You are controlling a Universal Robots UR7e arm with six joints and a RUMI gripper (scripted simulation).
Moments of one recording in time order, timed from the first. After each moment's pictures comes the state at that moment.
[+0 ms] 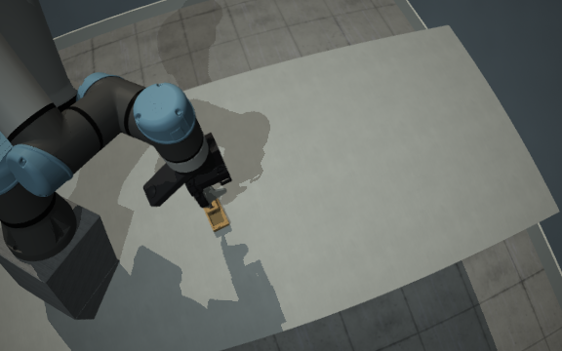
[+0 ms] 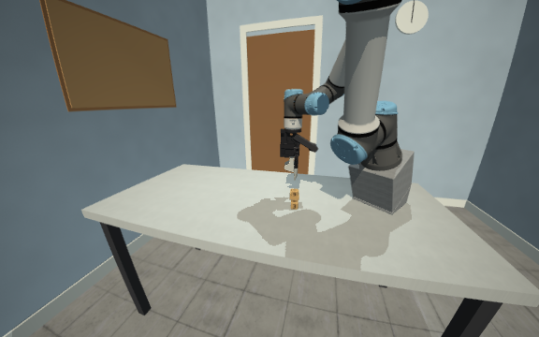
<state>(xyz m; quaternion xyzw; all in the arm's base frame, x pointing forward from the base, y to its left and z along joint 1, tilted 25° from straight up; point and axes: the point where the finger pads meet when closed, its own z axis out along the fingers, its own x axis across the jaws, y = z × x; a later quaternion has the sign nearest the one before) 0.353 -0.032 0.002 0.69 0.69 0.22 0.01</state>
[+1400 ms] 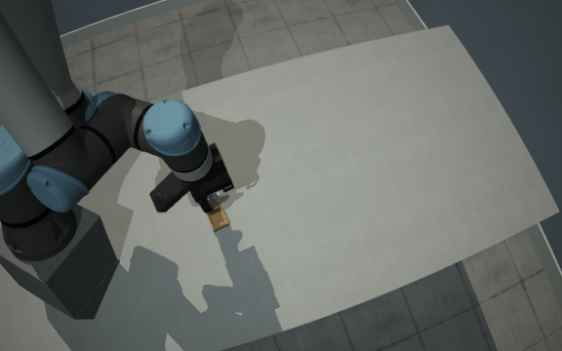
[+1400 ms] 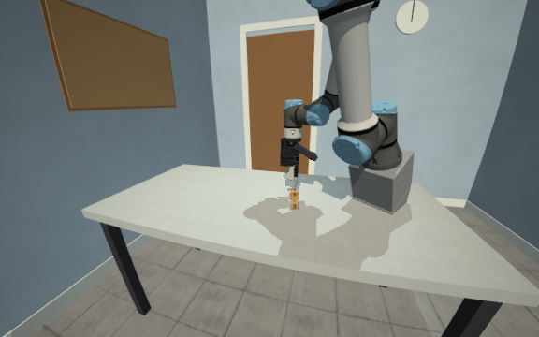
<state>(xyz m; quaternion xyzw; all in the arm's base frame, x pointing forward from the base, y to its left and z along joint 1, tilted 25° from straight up) 0.365 -0.021 -0.034 0.69 0.69 0.22 0.01</state>
